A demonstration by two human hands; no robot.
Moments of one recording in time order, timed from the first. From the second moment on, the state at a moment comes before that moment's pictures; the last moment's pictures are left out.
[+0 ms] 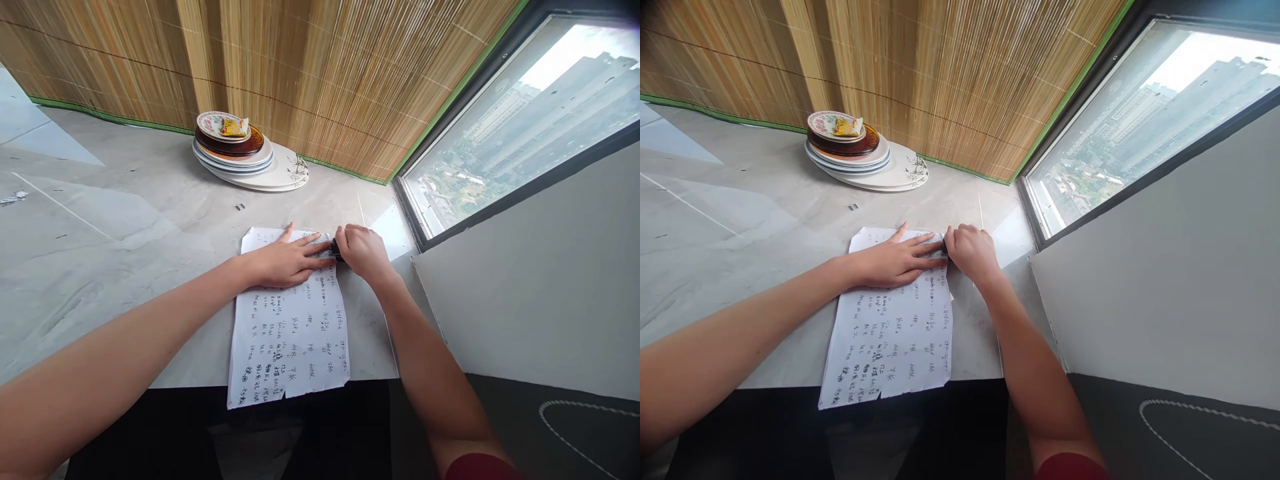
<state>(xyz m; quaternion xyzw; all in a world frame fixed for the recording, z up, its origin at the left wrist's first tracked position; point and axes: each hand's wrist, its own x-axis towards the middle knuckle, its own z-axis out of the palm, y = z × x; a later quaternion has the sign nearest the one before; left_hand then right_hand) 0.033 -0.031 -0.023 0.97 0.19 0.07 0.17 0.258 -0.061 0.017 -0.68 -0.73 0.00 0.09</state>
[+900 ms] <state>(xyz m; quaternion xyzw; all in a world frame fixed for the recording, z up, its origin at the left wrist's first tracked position) 0.032 -0.031 -0.019 0.97 0.19 0.04 0.15 0.315 -0.045 0.011 -0.70 -0.70 0.06 0.11</state>
